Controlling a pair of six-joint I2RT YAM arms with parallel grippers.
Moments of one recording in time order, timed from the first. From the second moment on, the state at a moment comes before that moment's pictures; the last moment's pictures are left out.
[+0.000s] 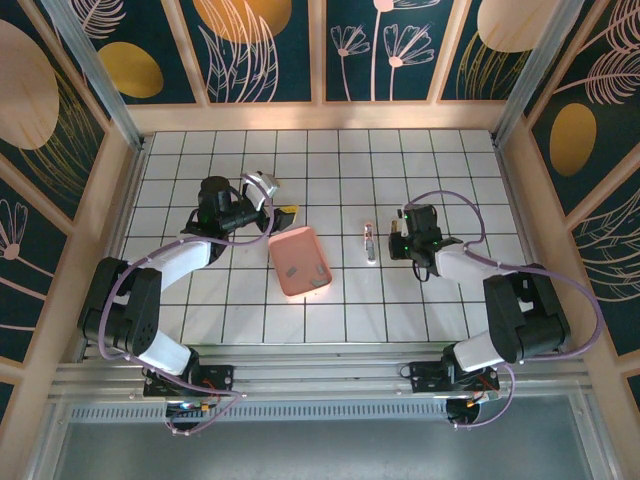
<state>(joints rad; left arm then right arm) -0.30 1.55 0.80 0.47 0.67 0.22 0.33 1.46 0.66 -0.11 0.00 0.26</state>
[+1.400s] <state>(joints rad) -0.30 1.54 0.80 0.46 0.67 0.23 0.33 1.50 0.68 -0.12 -0.01 0.26</state>
